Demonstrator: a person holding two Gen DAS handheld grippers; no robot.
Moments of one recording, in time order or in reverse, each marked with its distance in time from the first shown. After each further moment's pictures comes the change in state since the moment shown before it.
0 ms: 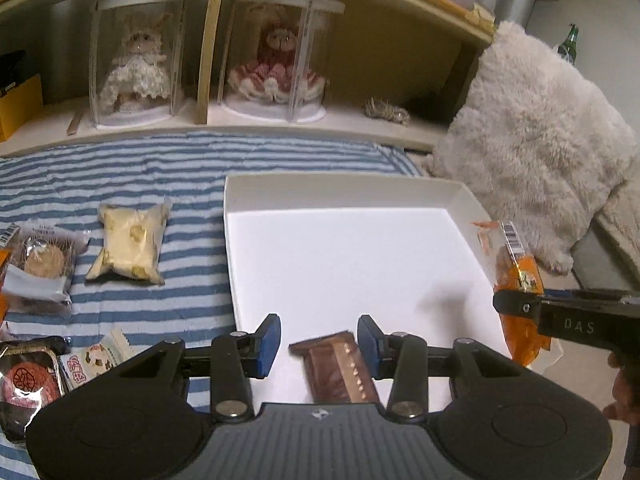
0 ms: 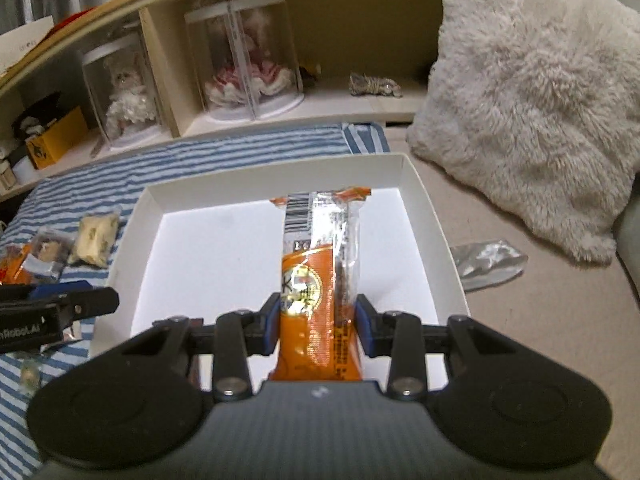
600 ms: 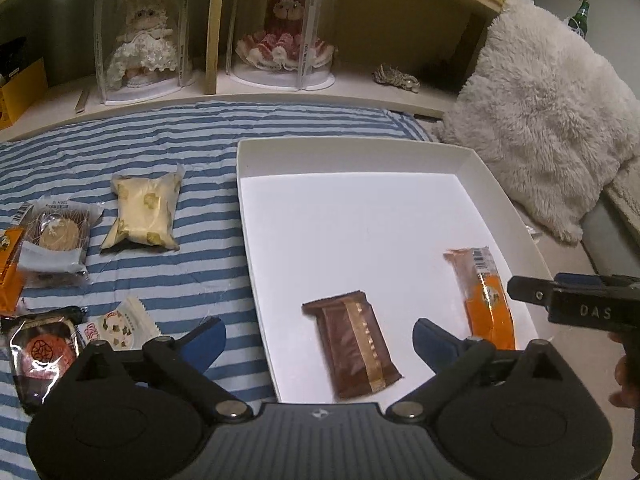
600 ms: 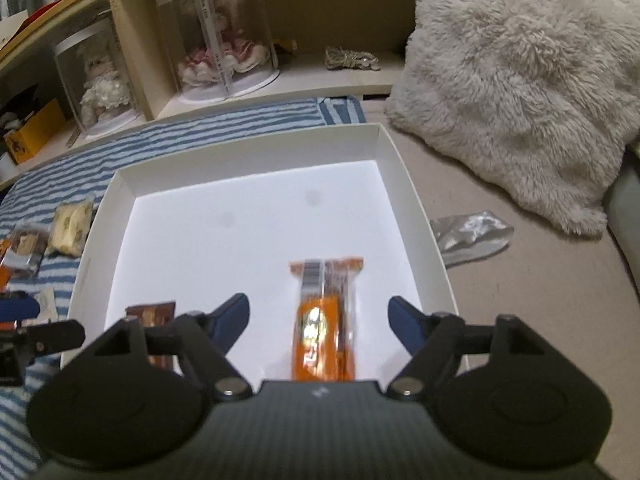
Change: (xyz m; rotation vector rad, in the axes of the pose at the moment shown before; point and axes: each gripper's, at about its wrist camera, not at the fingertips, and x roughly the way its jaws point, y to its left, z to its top) left arm -0.008 0.002 -0.006 0.008 0.101 0.038; right arm 0.008 -0.013 -0.005 0.032 0.063 -0.038
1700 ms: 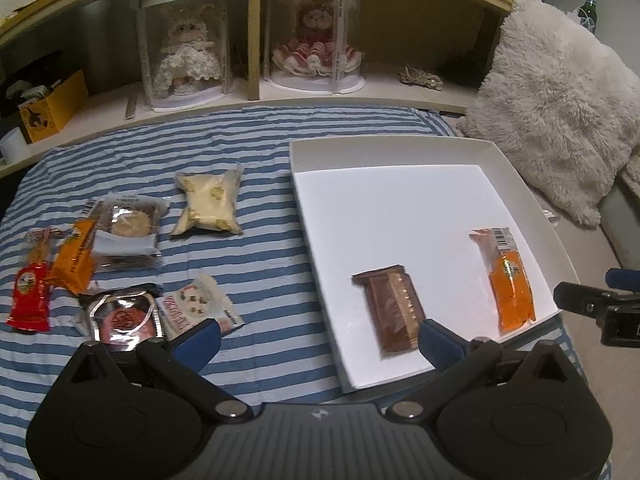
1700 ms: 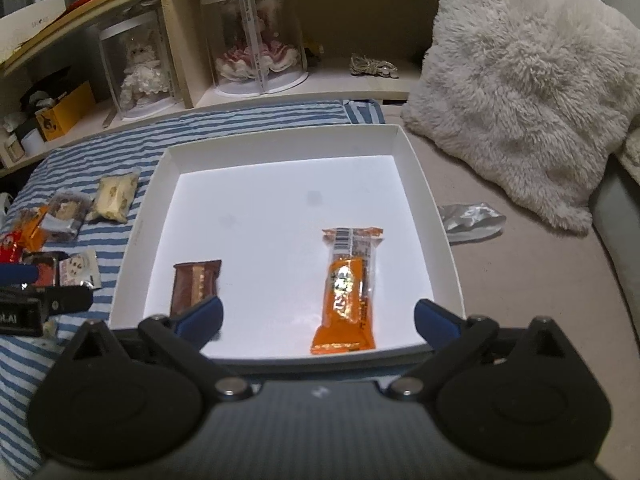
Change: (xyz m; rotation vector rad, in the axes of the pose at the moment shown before) left arm -0.052 0.015 -0.016 0.026 0.001 0.114; right arm -0.059 0.027 -0.026 -0.045 0.003 0.025
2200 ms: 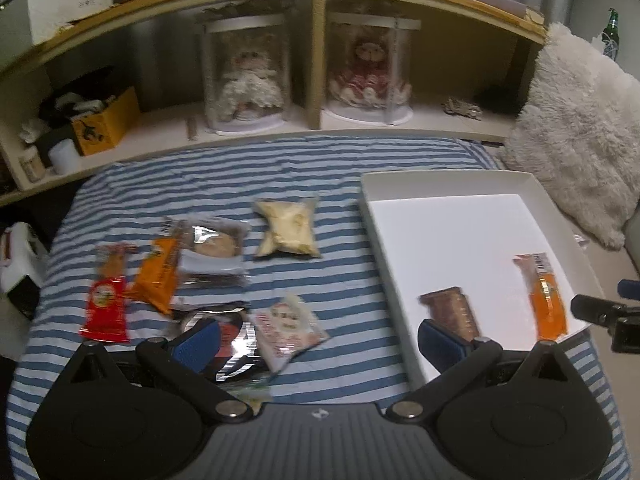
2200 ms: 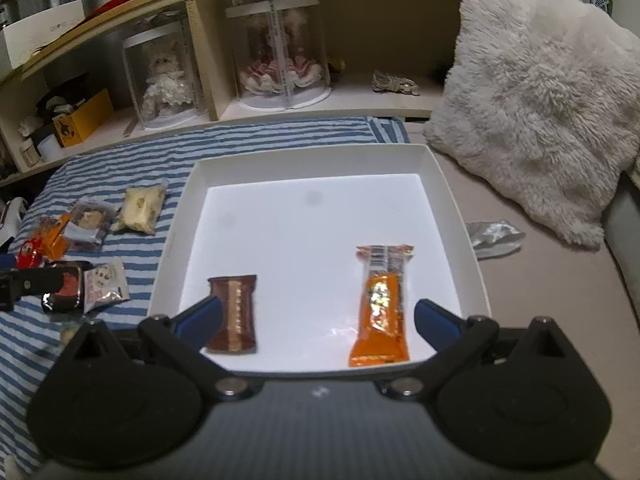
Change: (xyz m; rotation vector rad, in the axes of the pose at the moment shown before) left arm -0.042 0.053 0.005 -0.020 -0.059 0.101; right arm -0.013 0.033 0.005 -0.021 -0.041 0.034
